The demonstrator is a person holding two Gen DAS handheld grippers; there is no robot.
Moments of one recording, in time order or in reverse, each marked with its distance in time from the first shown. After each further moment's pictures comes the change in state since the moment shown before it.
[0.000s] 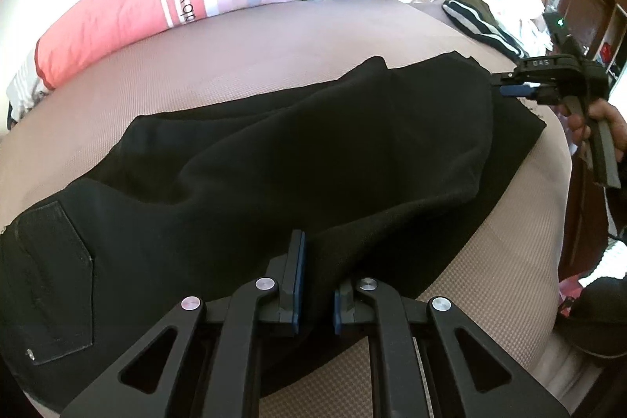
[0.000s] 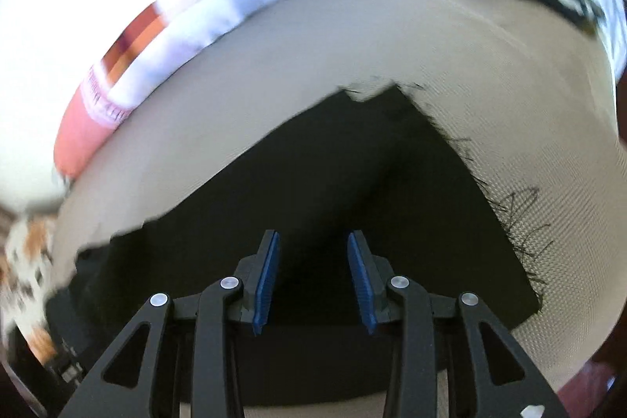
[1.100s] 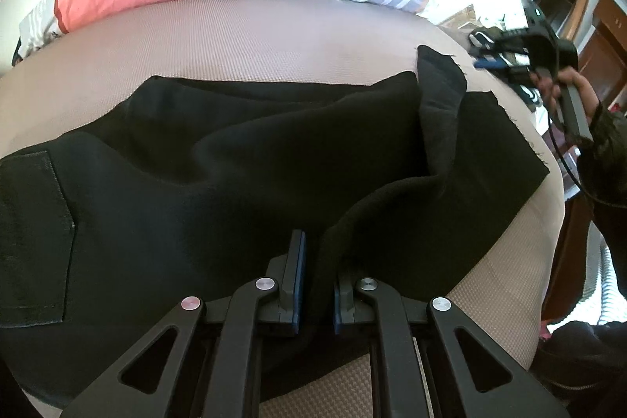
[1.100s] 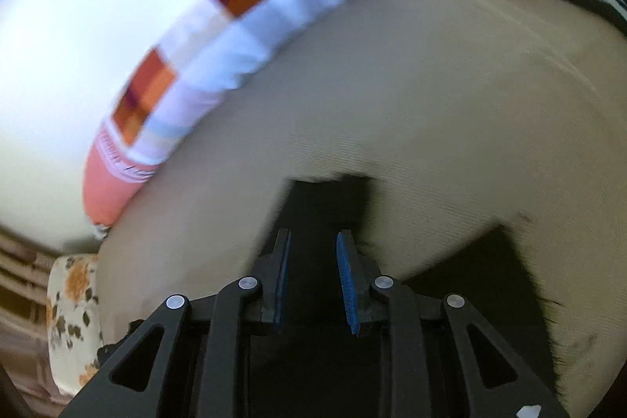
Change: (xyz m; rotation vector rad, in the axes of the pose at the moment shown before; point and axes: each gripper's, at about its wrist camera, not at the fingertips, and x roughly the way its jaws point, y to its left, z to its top) left arm 0.011 0.024 -0.004 -0.190 0.005 -0.052; right arm 0.038 0.028 0.098 0.044 0.041 0.132
